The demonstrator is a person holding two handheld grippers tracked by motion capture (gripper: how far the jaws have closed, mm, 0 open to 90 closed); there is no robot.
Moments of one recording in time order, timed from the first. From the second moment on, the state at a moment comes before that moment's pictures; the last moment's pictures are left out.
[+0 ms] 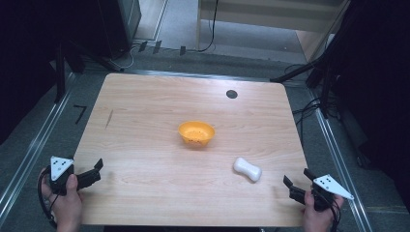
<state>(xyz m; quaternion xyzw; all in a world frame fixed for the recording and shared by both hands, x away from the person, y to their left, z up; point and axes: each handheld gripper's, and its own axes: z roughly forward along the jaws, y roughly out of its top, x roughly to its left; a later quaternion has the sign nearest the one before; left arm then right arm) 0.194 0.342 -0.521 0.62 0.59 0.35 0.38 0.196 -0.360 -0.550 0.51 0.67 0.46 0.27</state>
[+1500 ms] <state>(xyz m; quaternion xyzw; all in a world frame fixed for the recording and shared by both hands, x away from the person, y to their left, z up) 0.194 0.342 -0.521 0.62 0.59 0.35 0.39 0.212 -0.338 -0.524 0.45 0.77 0.39 0.23</state>
